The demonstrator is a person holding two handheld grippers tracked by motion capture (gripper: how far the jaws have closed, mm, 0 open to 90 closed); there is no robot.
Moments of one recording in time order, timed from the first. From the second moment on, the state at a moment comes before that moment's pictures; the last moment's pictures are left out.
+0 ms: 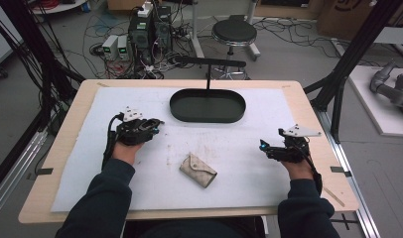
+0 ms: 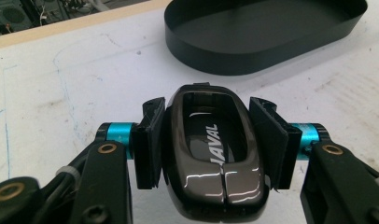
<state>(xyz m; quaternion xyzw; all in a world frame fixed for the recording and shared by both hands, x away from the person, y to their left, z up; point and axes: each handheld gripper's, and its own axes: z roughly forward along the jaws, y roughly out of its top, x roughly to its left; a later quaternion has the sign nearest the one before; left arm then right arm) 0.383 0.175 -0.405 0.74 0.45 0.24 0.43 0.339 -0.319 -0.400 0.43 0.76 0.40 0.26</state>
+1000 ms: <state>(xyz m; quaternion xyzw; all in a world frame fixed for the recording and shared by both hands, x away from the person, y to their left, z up) 0.403 0.169 -0.434 0.77 0.50 0.19 0.34 0.340 -0.320 -0.401 0.43 0.77 0.40 0.26</state>
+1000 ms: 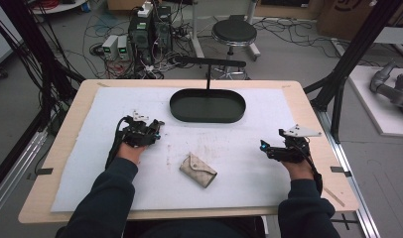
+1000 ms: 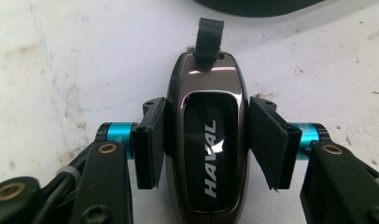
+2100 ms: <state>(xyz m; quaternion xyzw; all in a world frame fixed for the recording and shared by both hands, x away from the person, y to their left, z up) 0.391 0.165 -0.385 0.76 0.42 0.27 0.42 0.342 -0.319 -0.402 0.43 0.77 0.40 0.26</state>
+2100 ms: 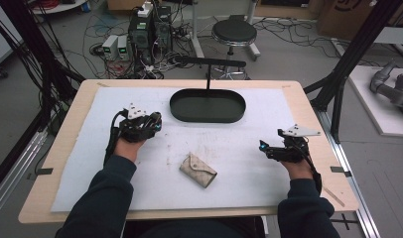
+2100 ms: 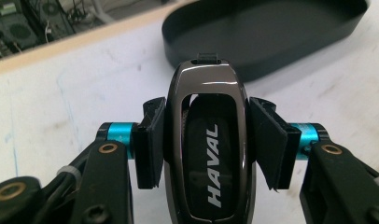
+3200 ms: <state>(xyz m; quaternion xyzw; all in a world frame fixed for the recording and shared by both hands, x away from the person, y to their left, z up) 0.498 0.108 -0.275 0.72 0.40 0.29 0.48 0.340 -0.328 -0.401 0.43 0.76 0.41 0.26</state>
